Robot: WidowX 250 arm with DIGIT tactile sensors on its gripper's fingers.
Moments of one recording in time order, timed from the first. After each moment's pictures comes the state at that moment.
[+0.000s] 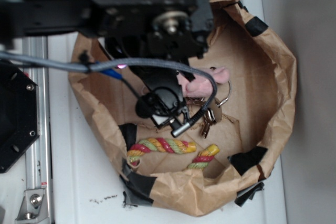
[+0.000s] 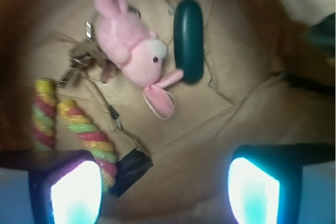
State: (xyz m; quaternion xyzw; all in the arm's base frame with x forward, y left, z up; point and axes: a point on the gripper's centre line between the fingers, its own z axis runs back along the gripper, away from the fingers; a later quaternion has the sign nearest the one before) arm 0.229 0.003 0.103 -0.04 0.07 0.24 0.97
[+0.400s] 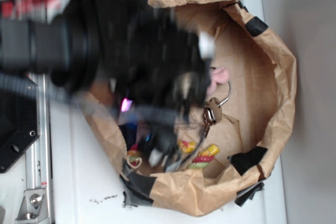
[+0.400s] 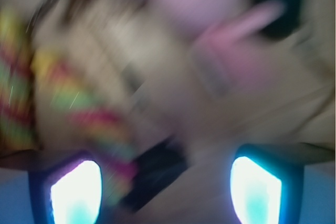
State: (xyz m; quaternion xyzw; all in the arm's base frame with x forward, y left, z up) arm 0.208 -0.060 0.055 -0.07 0.14 0.17 0.97
